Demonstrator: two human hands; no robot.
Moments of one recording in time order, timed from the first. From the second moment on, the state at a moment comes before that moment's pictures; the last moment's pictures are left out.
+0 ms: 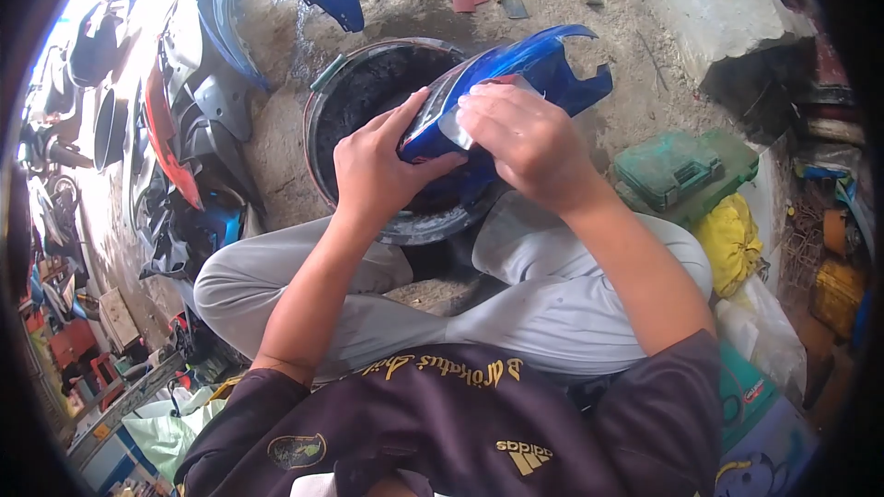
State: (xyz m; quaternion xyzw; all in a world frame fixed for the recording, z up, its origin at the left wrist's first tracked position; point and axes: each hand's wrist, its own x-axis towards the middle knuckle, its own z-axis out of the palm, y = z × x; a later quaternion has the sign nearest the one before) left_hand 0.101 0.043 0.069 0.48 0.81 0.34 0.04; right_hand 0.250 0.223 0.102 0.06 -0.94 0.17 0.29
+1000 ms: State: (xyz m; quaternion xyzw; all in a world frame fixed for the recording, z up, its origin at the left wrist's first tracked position) left_hand 0.117 0.041 0.065 0.47 0.82 0.34 -0.03; right_hand 0.253 0.269 0.108 -0.11 -0.95 0.13 0.27
